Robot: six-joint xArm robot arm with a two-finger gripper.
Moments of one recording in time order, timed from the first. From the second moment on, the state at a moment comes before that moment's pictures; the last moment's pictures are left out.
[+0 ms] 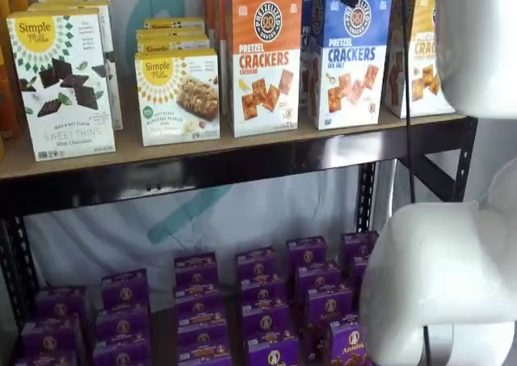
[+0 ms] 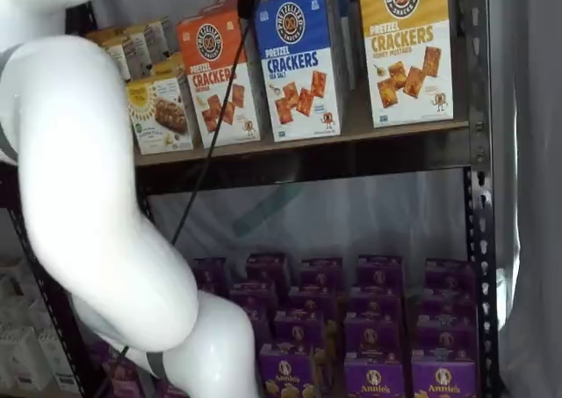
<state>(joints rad) -0.30 -0.48 -1.44 0.44 1.53 -1.72</state>
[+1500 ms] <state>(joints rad) -0.30 -0.26 -1.62 0.34 1.61 -1.77</state>
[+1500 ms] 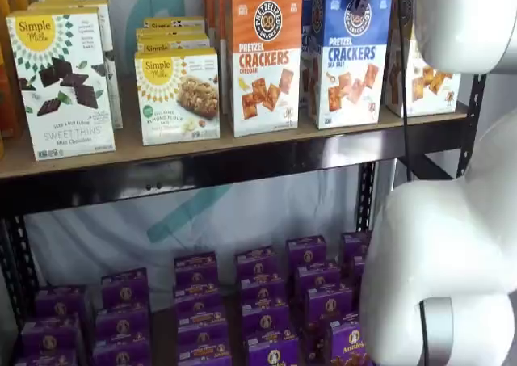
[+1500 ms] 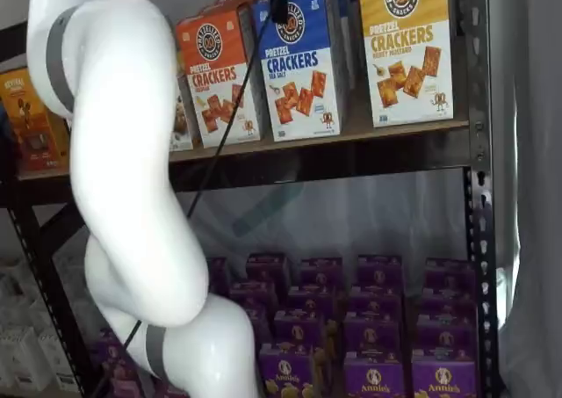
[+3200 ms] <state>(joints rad) -0.21 -0.27 -1.61 0.19 1.69 -1.72</state>
